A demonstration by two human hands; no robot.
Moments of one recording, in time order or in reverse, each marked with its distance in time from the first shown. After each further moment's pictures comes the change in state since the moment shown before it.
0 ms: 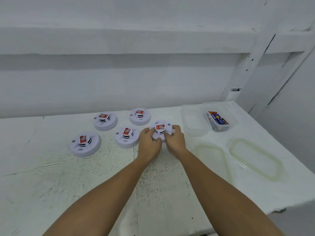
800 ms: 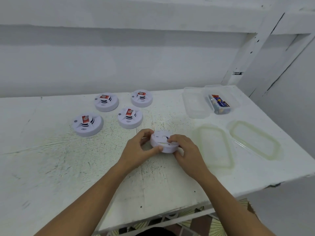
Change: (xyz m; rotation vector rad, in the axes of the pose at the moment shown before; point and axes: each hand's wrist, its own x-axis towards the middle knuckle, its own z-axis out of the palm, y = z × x) left_hand -0.082 -0.034 -0.060 -0.205 -0.234 0.101; right_hand -0.111 0.046 -0.037 -0.301 -0.073 -0.617
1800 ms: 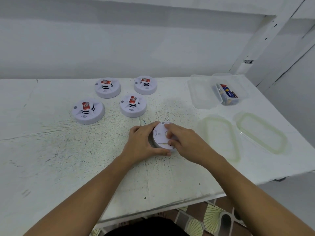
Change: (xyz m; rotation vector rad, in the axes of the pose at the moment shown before) left_hand 0.003 -0.008 0.002 0.410 -0.060 0.117; right_hand 0.030 -0.041 -0.014 -0.229 -0.452 0.020
